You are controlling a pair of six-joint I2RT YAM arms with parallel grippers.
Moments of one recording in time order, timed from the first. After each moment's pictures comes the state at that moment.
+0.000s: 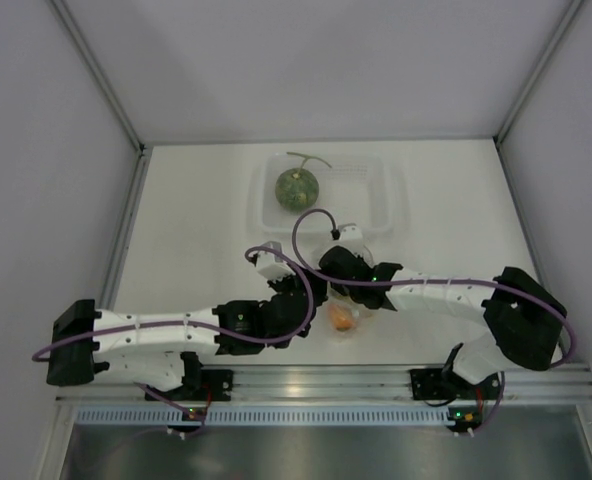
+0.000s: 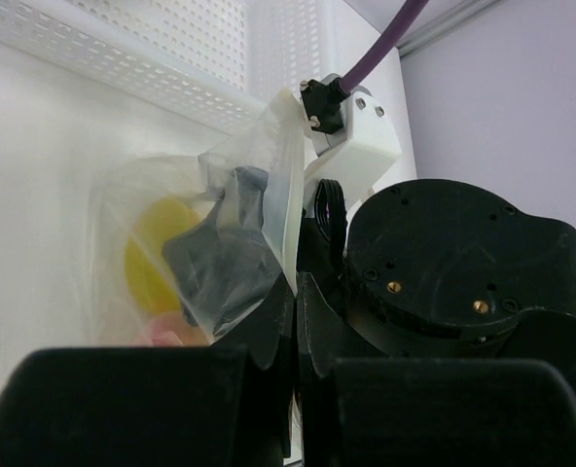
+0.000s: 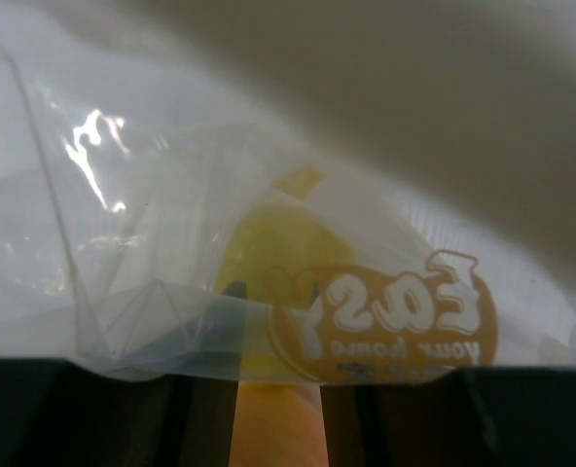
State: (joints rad) left arm -1.38 1.17 0.80 -0.05 -0.97 -1.23; right arm 0.99 1.47 0.82 -0.26 0.49 0.64
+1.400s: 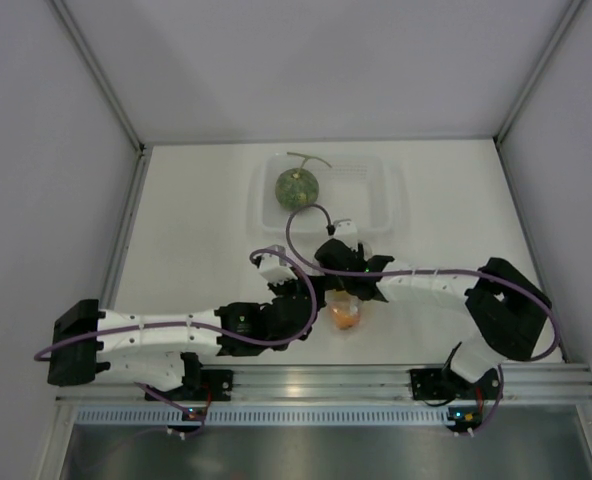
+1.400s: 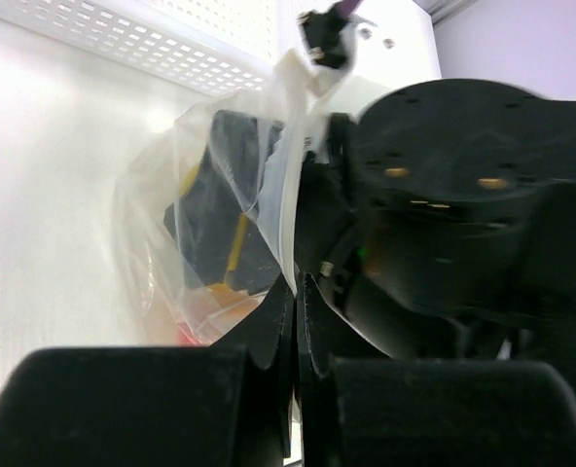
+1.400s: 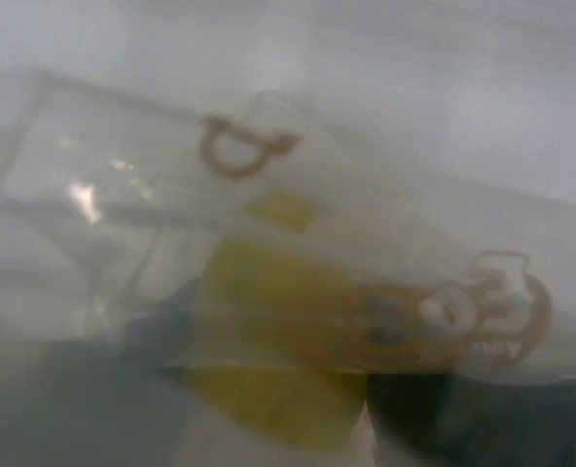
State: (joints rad) left arm -1.38 1.18 0.76 -0.08 -0.94 -1.19; right arm 0.95 1.59 0.88 -0.25 0.47 0.60
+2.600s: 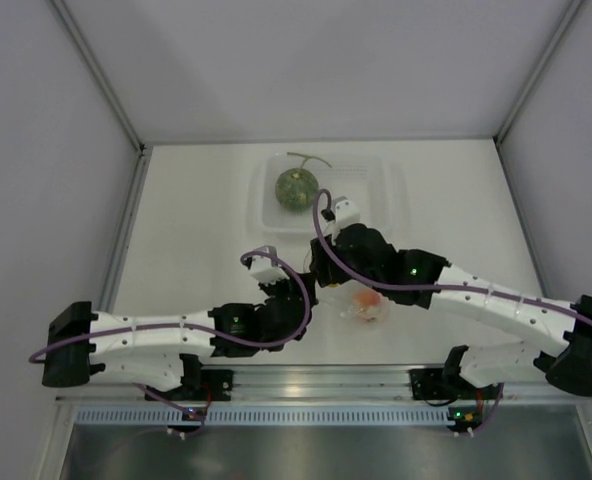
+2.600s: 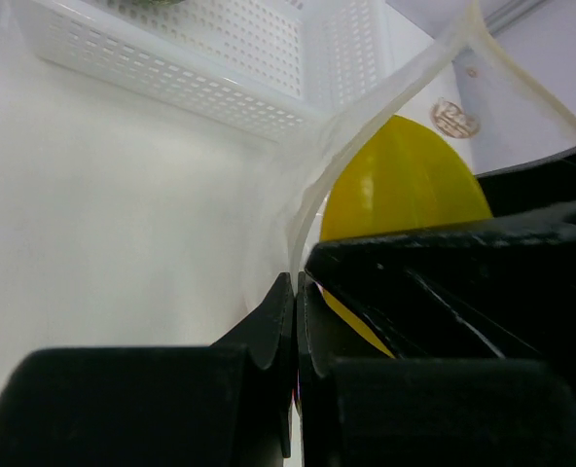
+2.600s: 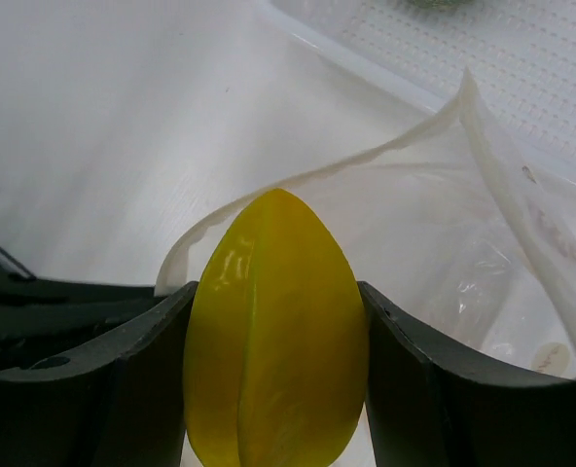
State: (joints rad) left arm -1.38 1.14 0.74 -0.11 -1.02 -1.17; right arm 1.07 1.23 1.08 -0.47 0.34 0.42
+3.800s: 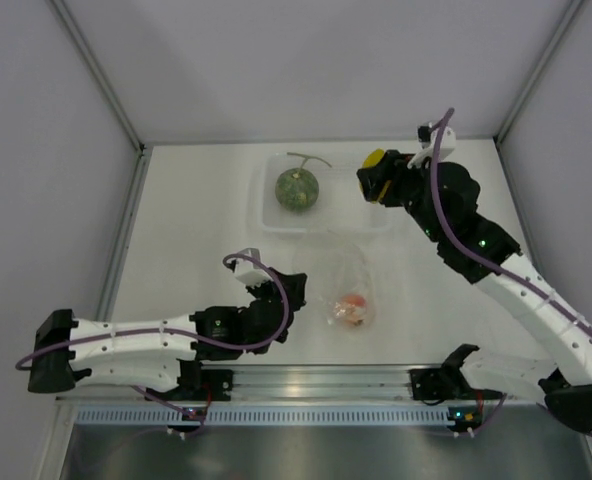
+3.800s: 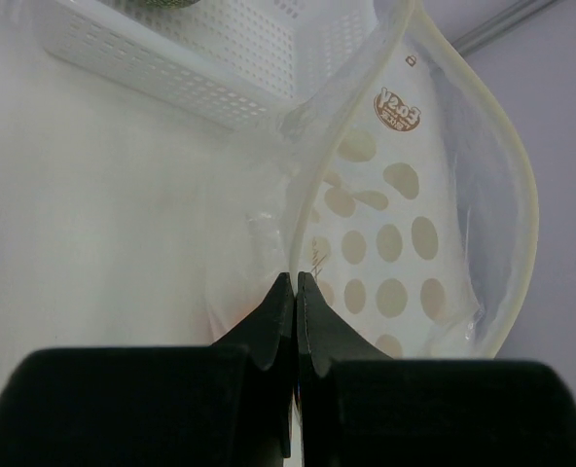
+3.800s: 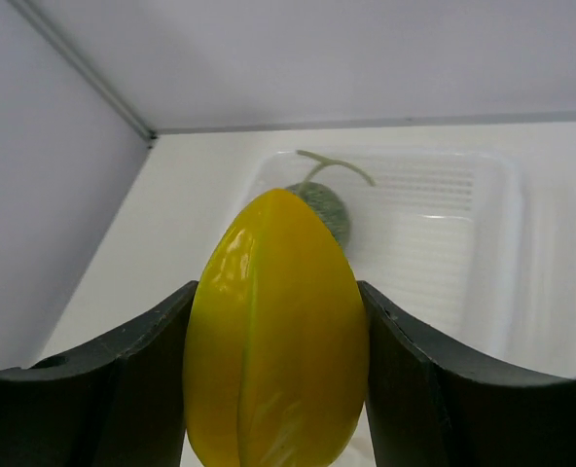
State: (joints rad) left arm -1.38 1.03 0.68 -0.13 -1.01 -1.21; right arm 0.76 1.05 1.25 -0.28 0.32 0.41
